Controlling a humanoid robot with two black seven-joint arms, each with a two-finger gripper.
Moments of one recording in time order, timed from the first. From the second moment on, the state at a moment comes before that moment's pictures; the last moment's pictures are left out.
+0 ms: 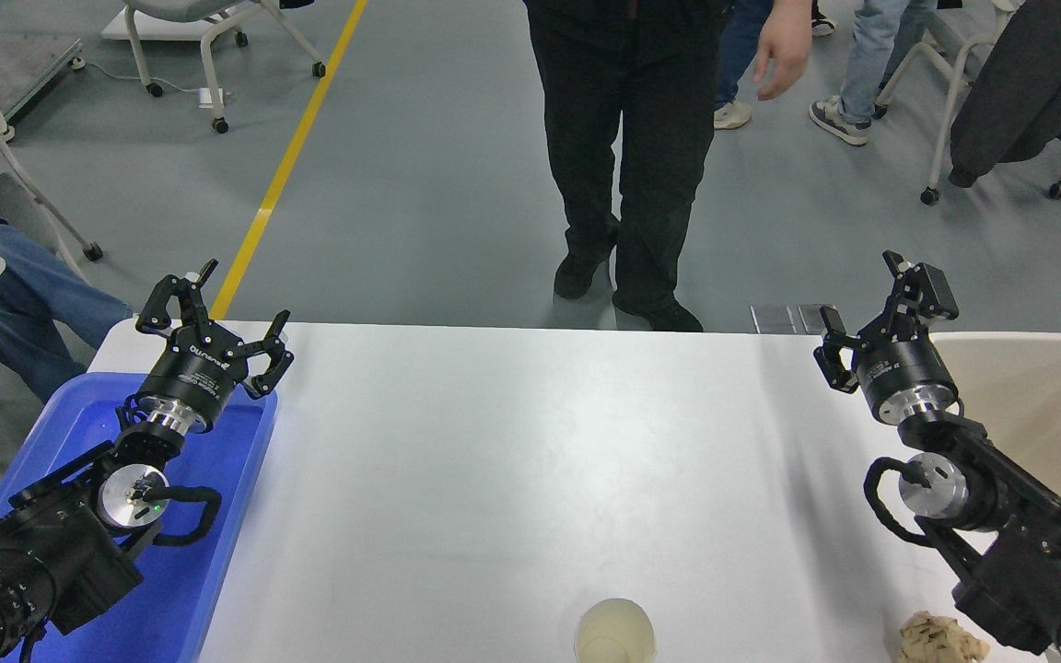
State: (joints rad) left arm -0.66 0.33 -0.57 -0.36 -0.18 -0.69 -0.51; right arm 0.61 -0.31 0.82 0.71 -0.29 0.00 0.47
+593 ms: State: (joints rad) left arm -0.66 0.33 -0.57 -0.36 -0.18 -0.69 -0.51; right arm 0.92 -0.40 0.31 0.66 -0.30 0.01 0.47
